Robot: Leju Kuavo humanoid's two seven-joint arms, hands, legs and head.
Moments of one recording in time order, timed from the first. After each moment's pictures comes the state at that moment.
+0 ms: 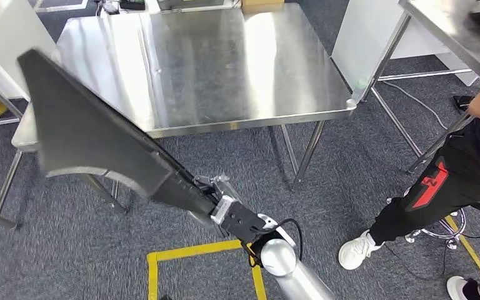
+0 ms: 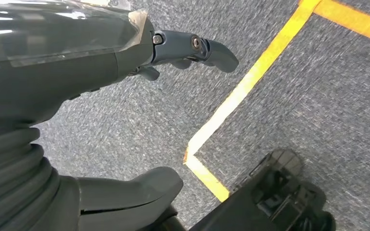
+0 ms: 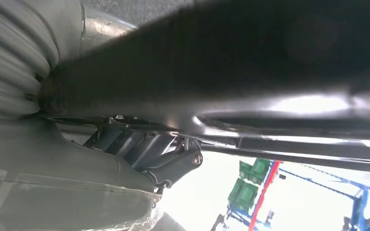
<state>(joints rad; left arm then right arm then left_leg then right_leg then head) -0.09 -0.07 -0.18 -0.19 -0.79 0.07 -0.13 -0.21 0.11 0.57 -1.13 0.17 0.13 -0.34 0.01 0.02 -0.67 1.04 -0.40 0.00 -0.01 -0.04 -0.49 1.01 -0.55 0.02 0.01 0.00</state>
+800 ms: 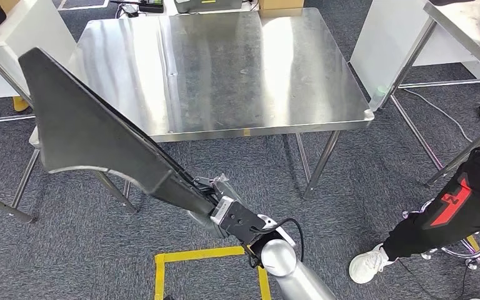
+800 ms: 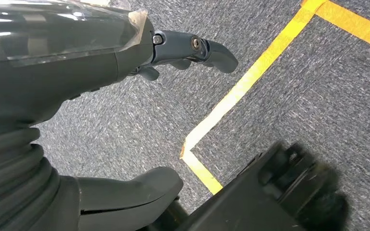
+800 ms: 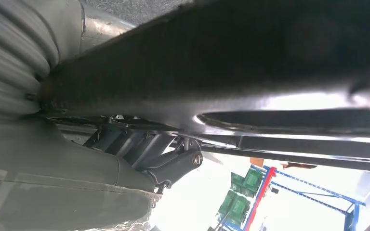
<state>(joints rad) -0.09 -0.07 -0.18 -0.19 -0.79 0.05 -0.14 -0.21 0.11 0.57 -1.13 0.17 0.13 -0.34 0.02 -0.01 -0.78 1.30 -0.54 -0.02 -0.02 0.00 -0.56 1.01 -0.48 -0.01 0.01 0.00</state>
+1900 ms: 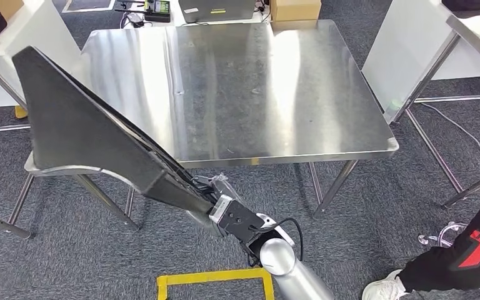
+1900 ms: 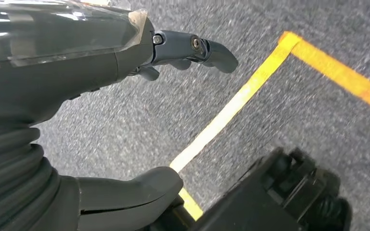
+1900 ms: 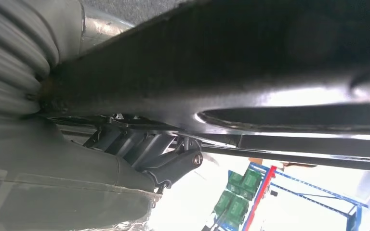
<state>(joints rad) -0.08 -0.07 -0.18 -0.19 -0.80 0.05 -0.16 -0.22 0.12 0.57 -1.12 0.17 0.12 -0.34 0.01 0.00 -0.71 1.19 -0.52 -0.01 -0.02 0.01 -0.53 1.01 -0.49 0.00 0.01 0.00</state>
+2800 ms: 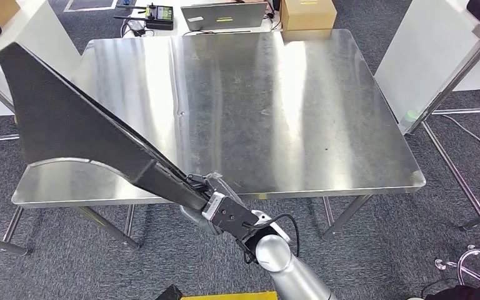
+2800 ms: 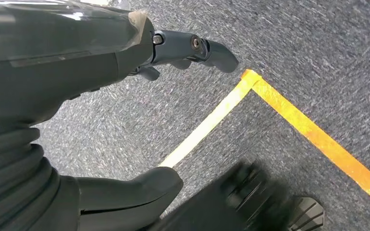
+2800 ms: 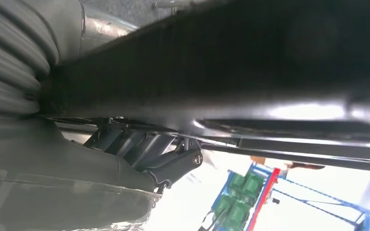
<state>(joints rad) -0.11 -0.11 -0.16 -0.21 -0.80 0.04 -0.13 -0.25 0.13 0.58 -1.10 0.19 0.13 -0.32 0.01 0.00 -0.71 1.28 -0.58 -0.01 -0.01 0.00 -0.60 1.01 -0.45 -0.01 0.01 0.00</state>
